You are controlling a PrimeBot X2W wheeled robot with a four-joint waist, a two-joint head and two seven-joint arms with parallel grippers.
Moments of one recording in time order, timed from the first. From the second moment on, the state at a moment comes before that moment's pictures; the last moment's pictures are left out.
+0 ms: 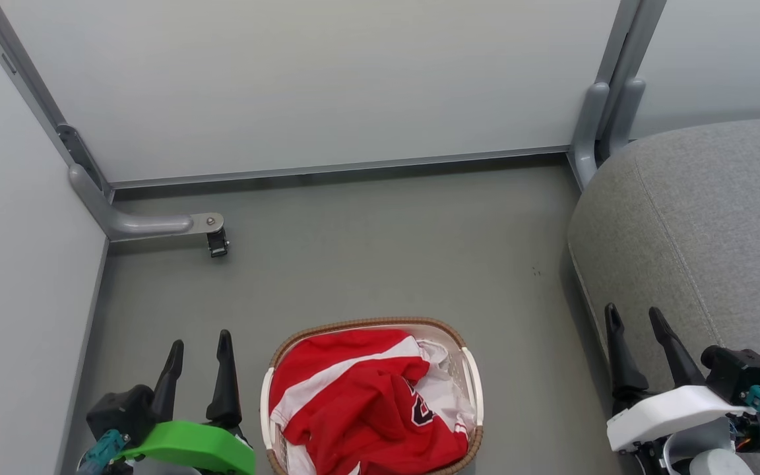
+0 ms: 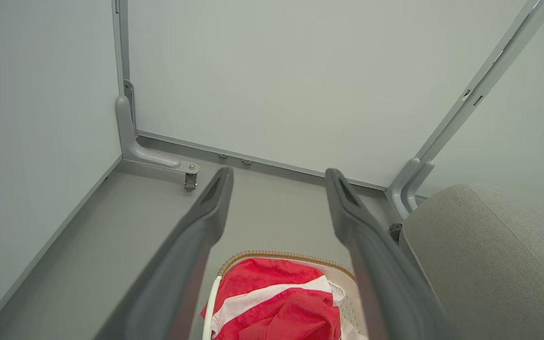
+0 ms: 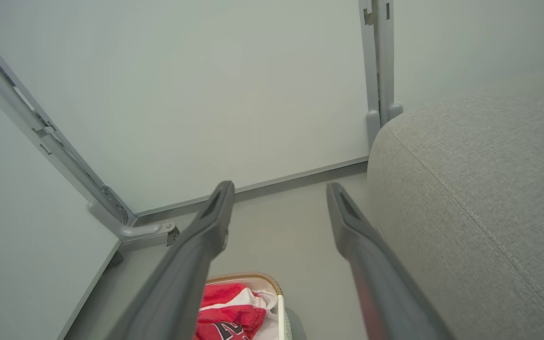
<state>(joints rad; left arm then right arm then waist) -0.01 0.04 -0.11 0.24 -0.42 -0.08 -0.20 -0.03 -0.04 -0.01 0.18 0.38 0.13 -0.19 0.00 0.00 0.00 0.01</state>
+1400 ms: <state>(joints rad) -0.01 0.05 -0.14 0.31 -0.19 -0.06 -0.26 -0.02 -0.05 0.01 0.20 0.11 0.13 -0.26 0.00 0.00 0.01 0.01</state>
